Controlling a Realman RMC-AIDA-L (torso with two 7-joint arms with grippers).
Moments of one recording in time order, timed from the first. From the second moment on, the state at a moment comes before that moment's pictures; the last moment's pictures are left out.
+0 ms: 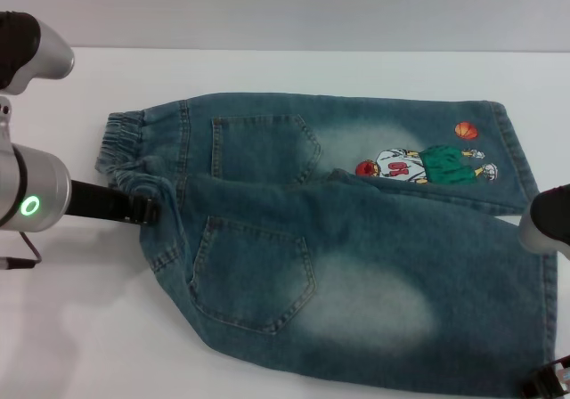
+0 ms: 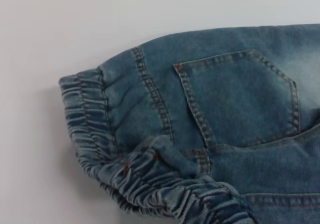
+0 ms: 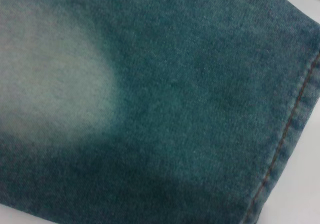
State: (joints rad) left arm -0.22 -2.06 -1.55 -1.77 2.66 -1.37 0.01; right arm 0.11 2.06 1.18 1.92 0.19 -1.73 -2.88
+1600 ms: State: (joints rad) left arm -0.24 -2.06 -1.52 -1.79 2.70 -1.39 0.01; right arm 0.12 2.07 1.18 1.88 0.19 -1.71 -2.88
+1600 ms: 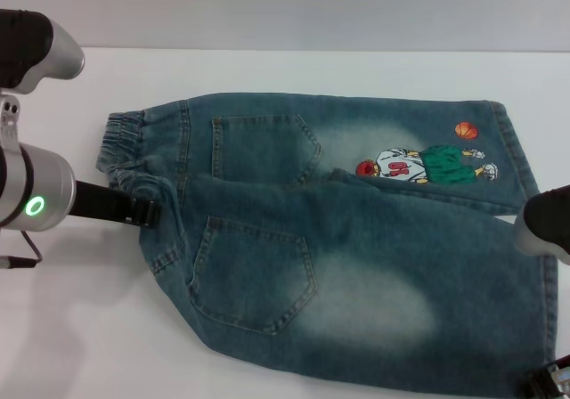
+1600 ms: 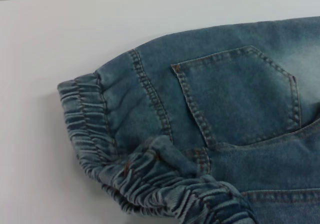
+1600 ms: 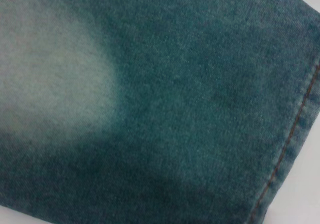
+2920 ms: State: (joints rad) left arm -0.18 -2.06 -1.54 -1.84 2.75 -1.29 -0.01; right arm 0.06 2.04 1.10 1.98 0.02 -1.42 -2.89
